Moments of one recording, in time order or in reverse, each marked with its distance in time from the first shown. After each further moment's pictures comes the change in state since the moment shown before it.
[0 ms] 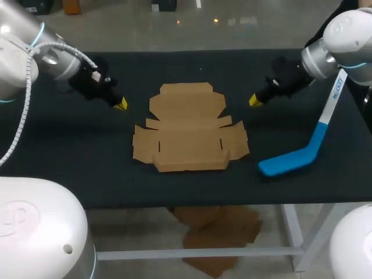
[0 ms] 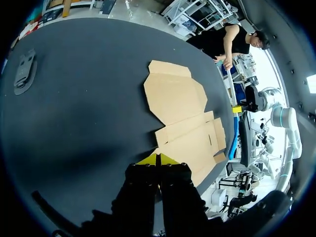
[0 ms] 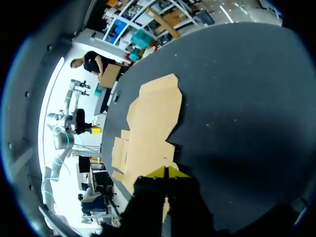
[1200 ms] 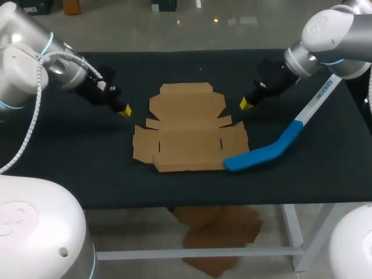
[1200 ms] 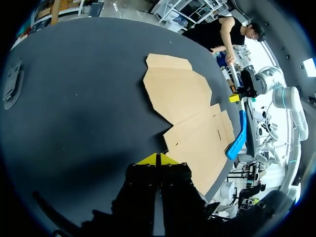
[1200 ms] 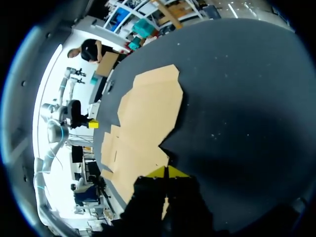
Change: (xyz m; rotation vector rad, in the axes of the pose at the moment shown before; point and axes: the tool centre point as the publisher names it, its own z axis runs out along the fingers) left arm -0.018 0.001 0.034 -0.010 0.001 0.104; right arm -0.011 0.015 0.038 0.086 -0.047 -0.066
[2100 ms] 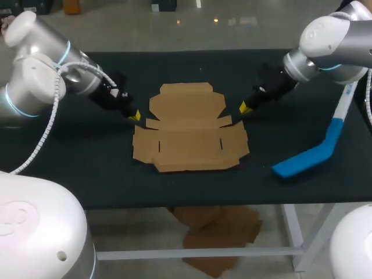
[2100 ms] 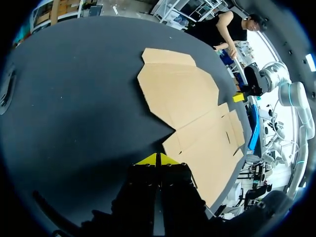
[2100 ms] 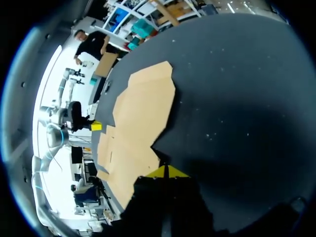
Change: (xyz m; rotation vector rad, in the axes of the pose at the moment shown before) left arm 0.003 -0.005 0.036 0.008 -0.053 0.014; right arm -0.013 -0.001 0.013 -0.004 0.001 0.007
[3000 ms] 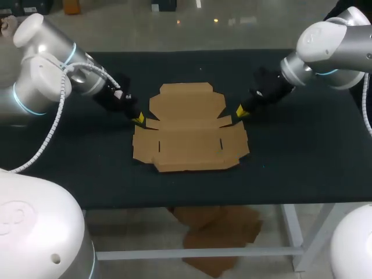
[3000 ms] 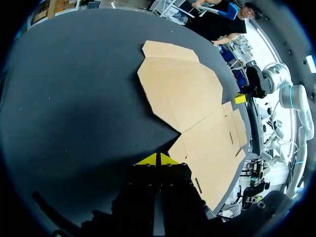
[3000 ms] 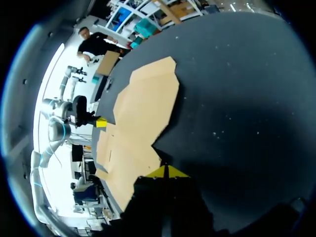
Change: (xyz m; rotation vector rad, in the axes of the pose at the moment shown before) left arm -0.005 -0.004 0.020 -0.035 0.026 0.002; right arm 0.002 -0.004 0.014 -0.002 0.017 -0.024
